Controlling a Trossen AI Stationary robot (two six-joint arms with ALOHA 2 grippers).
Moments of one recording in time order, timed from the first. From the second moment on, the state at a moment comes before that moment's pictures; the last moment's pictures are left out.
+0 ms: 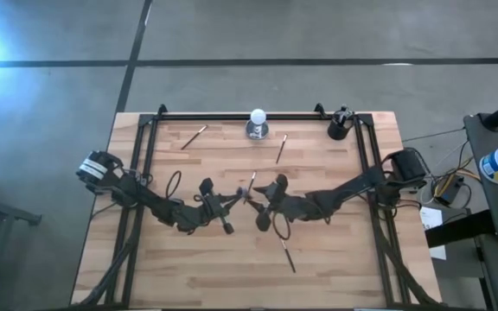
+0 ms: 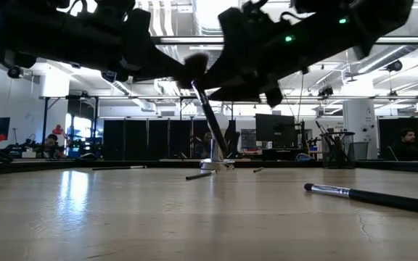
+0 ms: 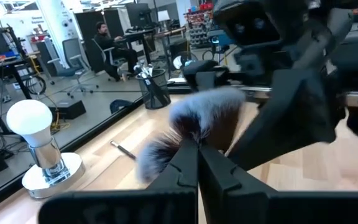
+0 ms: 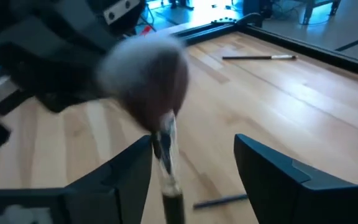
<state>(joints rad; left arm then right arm) -0.42 1.65 0.55 1.05 -0.90 0.07 0.26 1.79 0.85 0.58 0.63 0.40</state>
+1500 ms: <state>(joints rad) -0.39 1.57 0.38 1.27 -0.64 -0.11 0.18 1.33 0.42 0.72 0.87 0.16</state>
